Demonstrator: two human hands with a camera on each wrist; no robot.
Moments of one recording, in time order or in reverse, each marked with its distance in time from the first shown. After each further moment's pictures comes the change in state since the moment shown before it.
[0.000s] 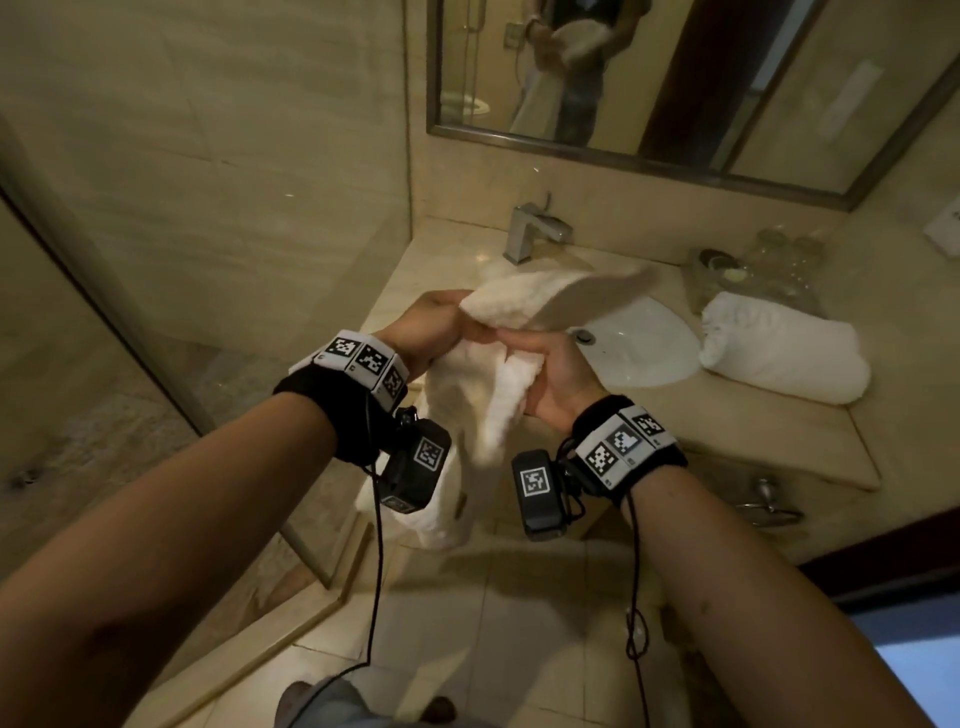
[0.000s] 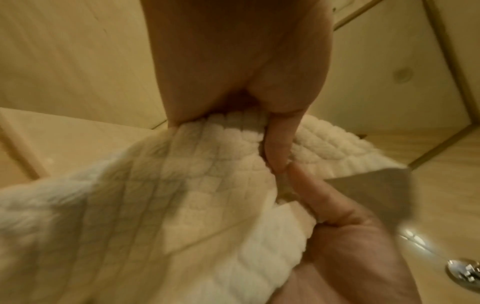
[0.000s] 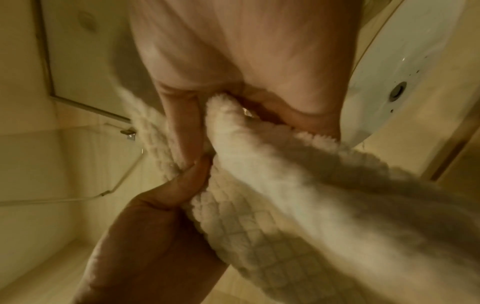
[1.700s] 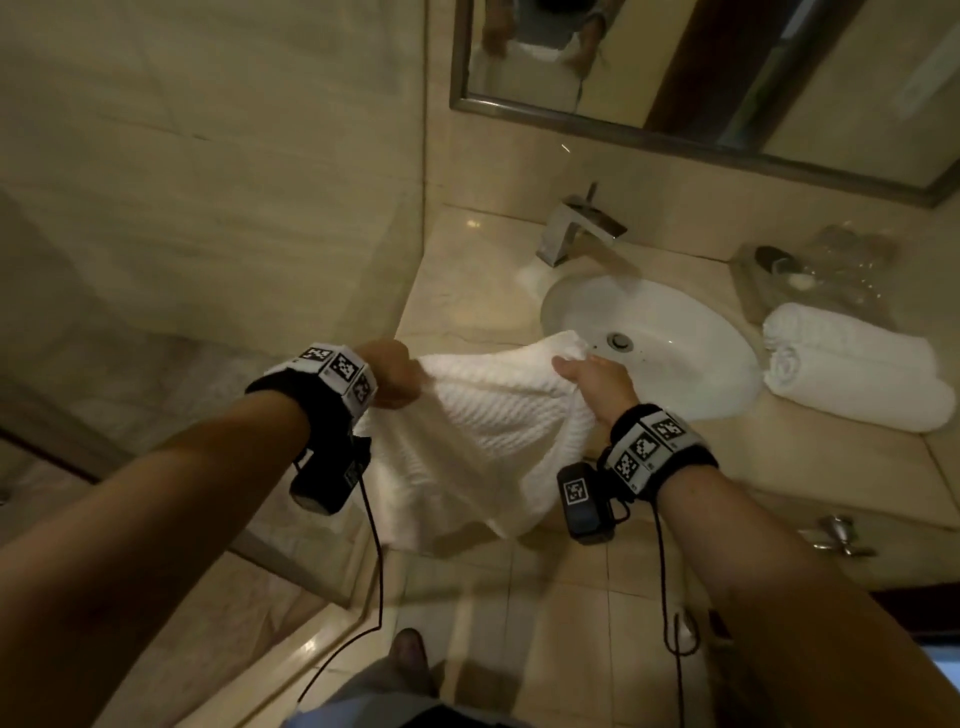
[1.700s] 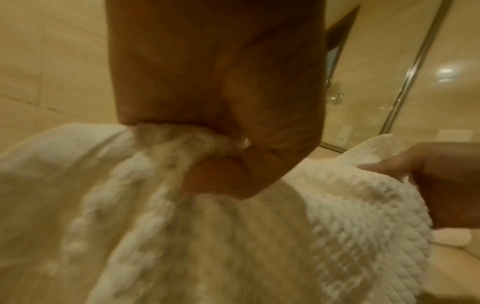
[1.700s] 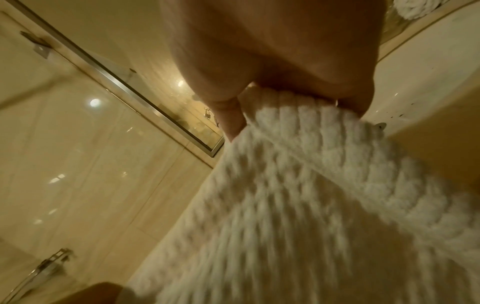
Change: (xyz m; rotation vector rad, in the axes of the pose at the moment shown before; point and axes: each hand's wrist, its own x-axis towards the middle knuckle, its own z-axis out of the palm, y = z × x) left_hand 0.104 -0.041 -0.155 1.260 -0.184 -0.346; right_hand 0.157 0.018 -0.011 -0.553 0.544 0.125
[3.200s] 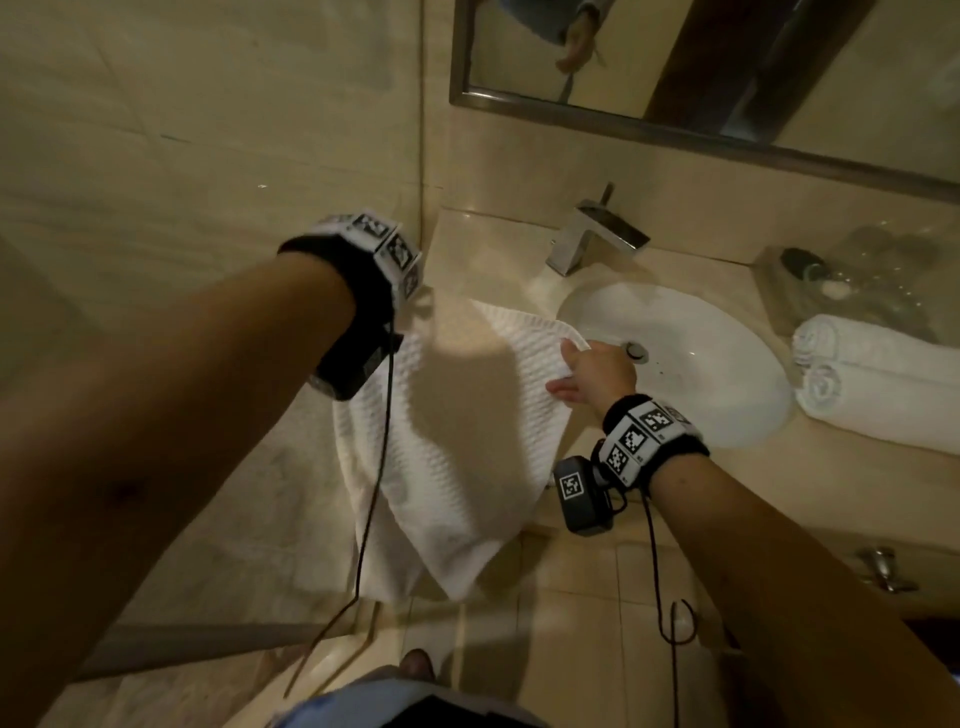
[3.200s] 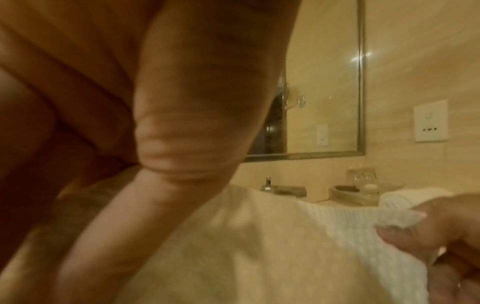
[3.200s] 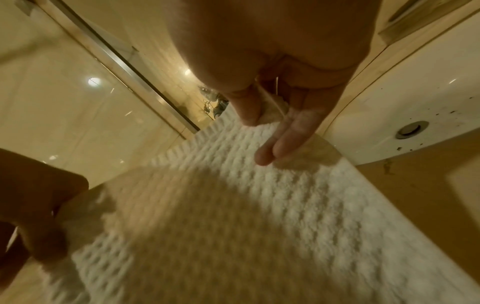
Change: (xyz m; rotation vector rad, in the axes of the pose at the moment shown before) left_hand 0.062 -0.007 -0.118 0.663 0.212 -0.011; right_hand 0.076 -0.033 0.041 0.106 0.058 0.085
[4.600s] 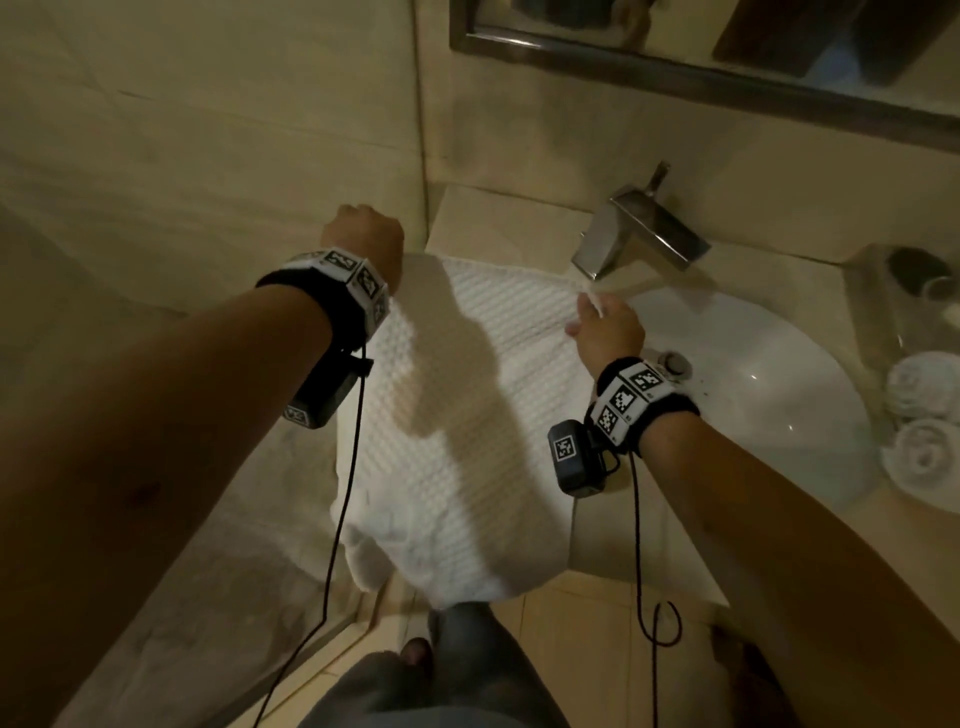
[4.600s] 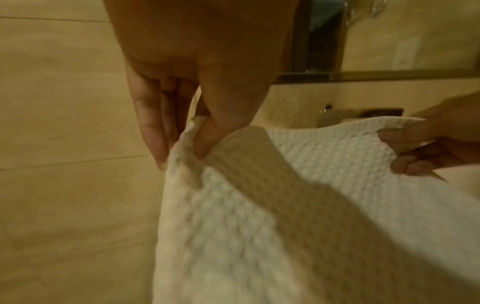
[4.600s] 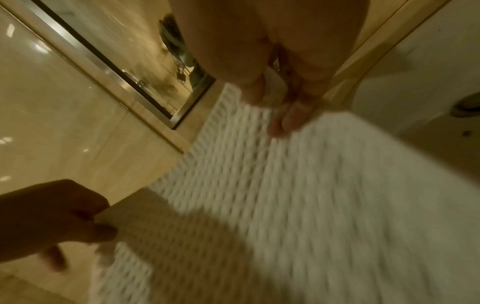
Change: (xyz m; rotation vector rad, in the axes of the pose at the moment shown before) left_hand 0.177 0.005 0.032 -0.340 0.053 -0.249; right_hand 0.173 -0.026 0.029 -0.257 0.093 -0.230
